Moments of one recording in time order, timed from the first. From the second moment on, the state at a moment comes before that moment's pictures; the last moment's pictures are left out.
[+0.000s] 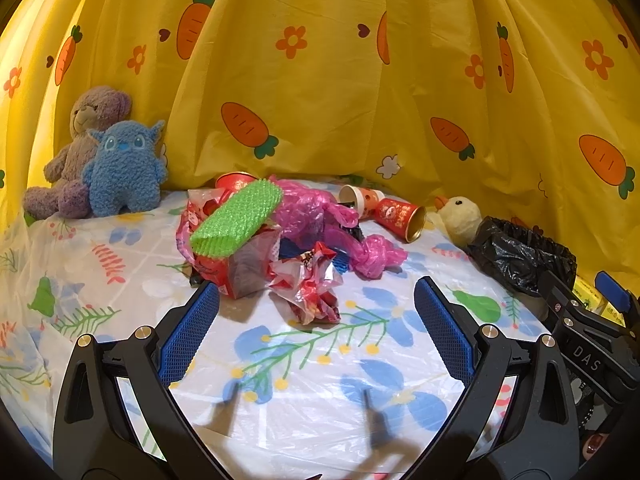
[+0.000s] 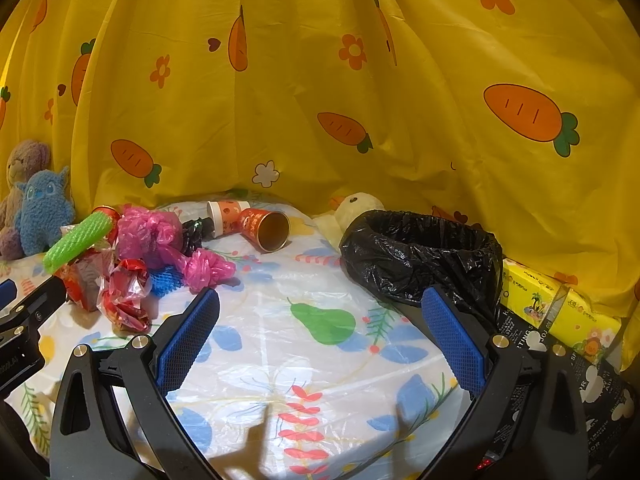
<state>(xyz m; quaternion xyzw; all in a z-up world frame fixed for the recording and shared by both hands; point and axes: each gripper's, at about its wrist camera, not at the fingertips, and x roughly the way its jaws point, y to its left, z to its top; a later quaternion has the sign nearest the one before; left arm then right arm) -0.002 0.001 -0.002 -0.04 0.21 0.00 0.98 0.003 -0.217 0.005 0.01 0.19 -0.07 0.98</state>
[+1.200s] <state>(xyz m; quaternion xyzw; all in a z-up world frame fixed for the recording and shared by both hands) -0.002 0.002 -0.002 -0.04 0.20 0.00 0.98 0.004 -0.214 0.002 0.01 0.19 -0.07 0.98</state>
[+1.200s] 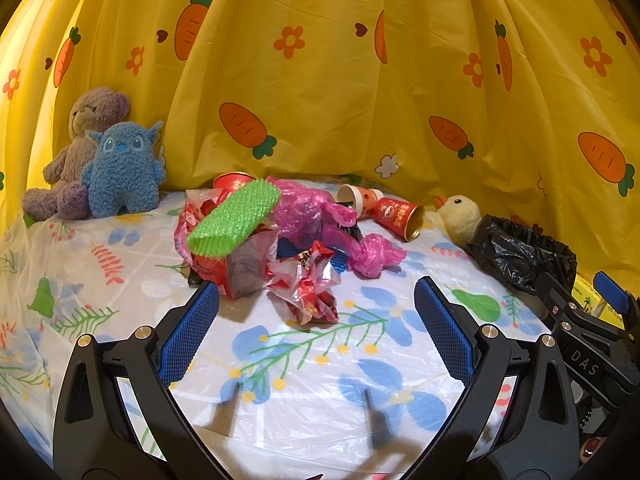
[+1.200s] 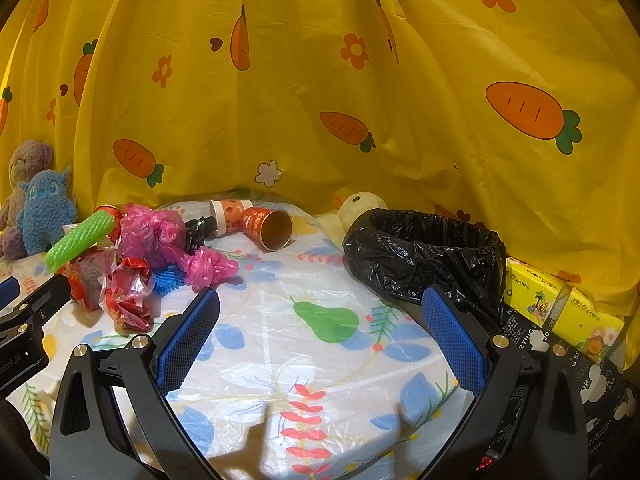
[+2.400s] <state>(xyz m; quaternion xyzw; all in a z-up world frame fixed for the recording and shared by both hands) -0.001 -0.001 0.000 -0.04 0.20 0.00 0.98 0.006 -0.214 0.002 0.01 0.19 -0.07 0.98</state>
